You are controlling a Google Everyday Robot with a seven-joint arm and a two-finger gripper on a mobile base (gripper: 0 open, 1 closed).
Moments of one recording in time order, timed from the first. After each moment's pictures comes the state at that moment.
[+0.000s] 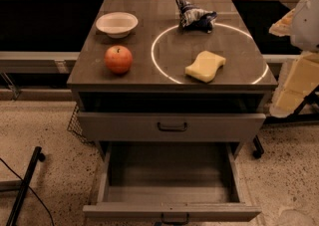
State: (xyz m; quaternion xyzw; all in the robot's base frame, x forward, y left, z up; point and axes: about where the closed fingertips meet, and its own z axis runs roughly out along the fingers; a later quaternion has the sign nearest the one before) arm 0.438 -0.216 0.978 -0.60 0.78 -0.04 0.16
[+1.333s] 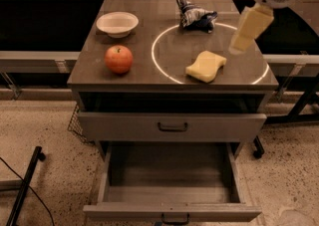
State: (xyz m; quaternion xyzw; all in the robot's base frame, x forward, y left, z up) arm 0.578 -0.198 1.017 -0.57 0.76 -0.15 0.29
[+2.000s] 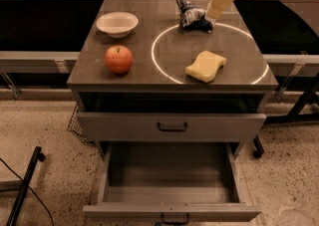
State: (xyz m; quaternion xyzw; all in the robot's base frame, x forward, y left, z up) arm 0.693 -0.166 1.049 -0.51 0.72 -0.25 0.39
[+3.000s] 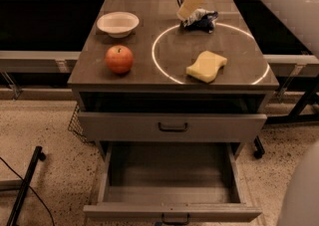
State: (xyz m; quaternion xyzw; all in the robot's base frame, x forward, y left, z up) arm 0.773 -0.136 0.997 -0.41 0.80 -0.16 0.41
